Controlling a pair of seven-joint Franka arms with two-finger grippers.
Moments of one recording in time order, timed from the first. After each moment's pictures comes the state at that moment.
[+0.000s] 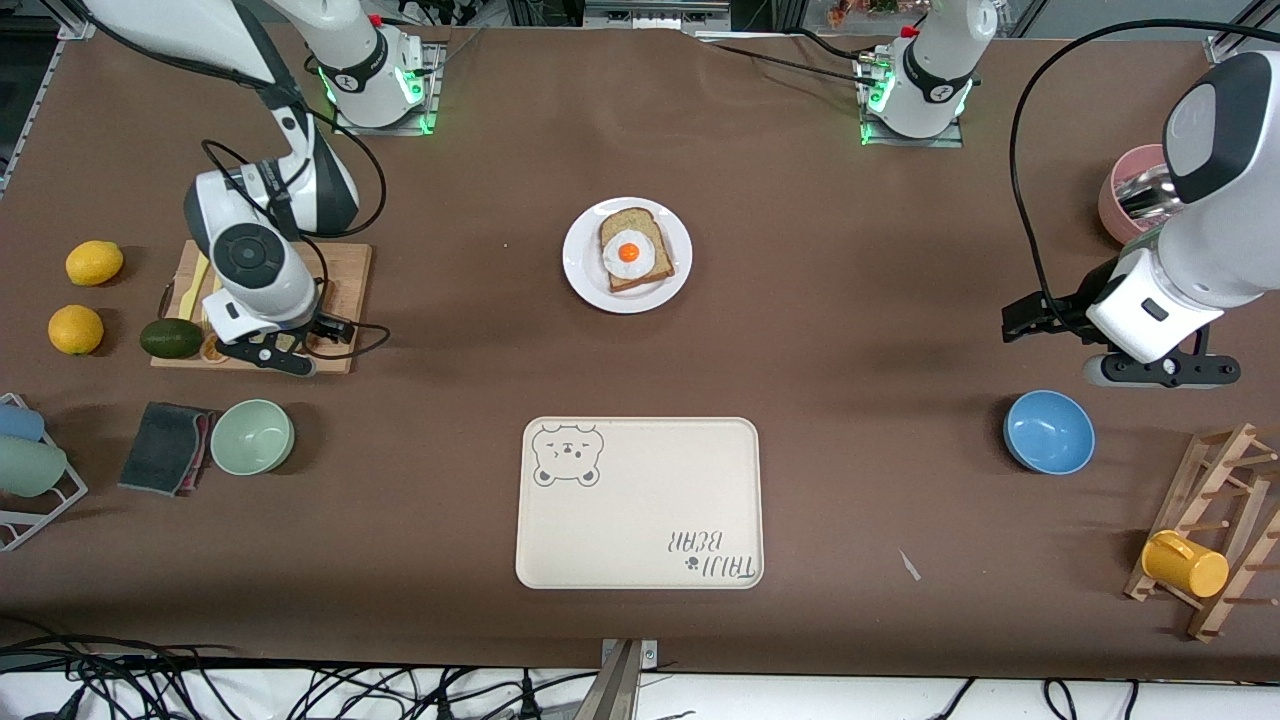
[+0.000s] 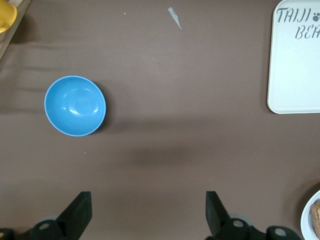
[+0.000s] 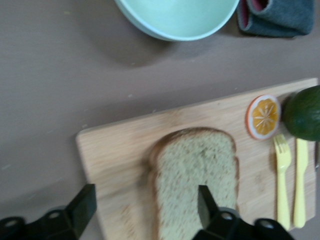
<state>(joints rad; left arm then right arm) 0.12 0.21 -0.22 -1.57 0.01 1.71 -0.10 0.15 0.32 -0.04 -2.21 -0.53 2.34 0.72</state>
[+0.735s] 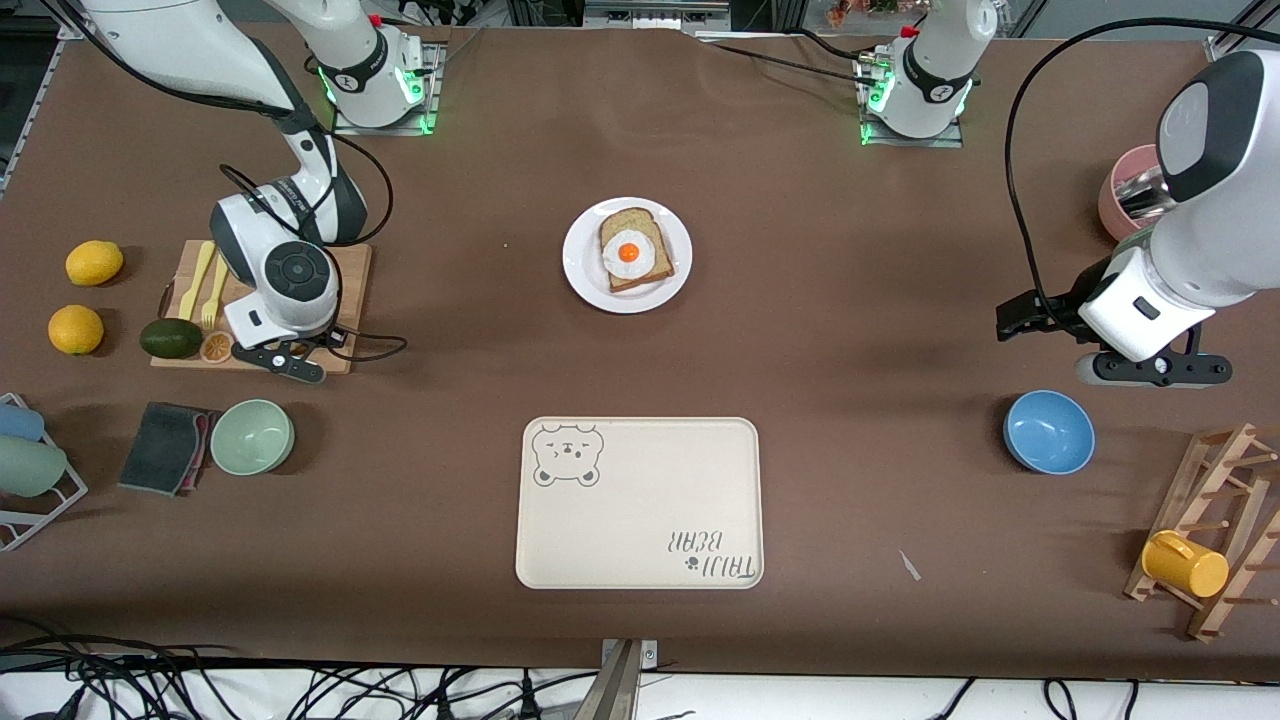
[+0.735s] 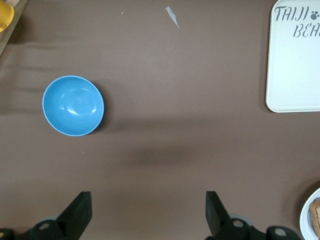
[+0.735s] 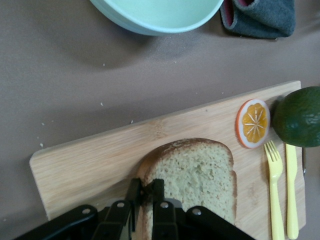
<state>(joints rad) 0.12 0.21 -0.22 -1.57 0.01 1.70 -0.10 0.15 0.39 -0.05 -2.20 -0.67 2.36 0.86</state>
